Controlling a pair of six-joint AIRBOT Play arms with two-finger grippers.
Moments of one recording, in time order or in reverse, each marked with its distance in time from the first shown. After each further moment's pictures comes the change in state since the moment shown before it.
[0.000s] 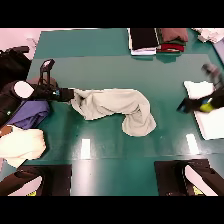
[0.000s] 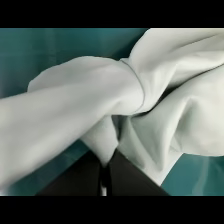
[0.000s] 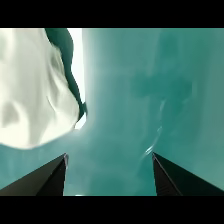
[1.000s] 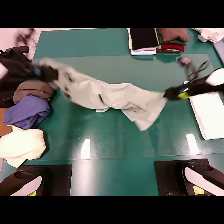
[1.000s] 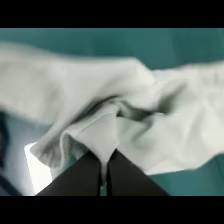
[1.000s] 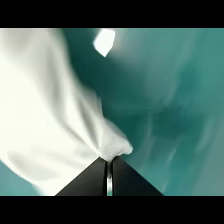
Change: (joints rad) left arm 0.007 0.061 0.391 0.238 -0.193 -0.003; right arm 0.162 -0.161 0.216 0.032 -0.249 -0.077
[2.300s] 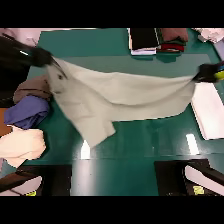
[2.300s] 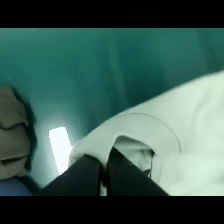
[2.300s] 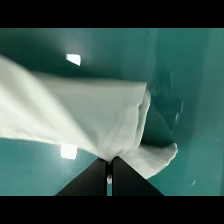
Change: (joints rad) left arm 0.000 -0.250 0.189 0.080 -0.106 0.010; right arm -0.126 -0.132 0.318 -0.093 0.311 0.127
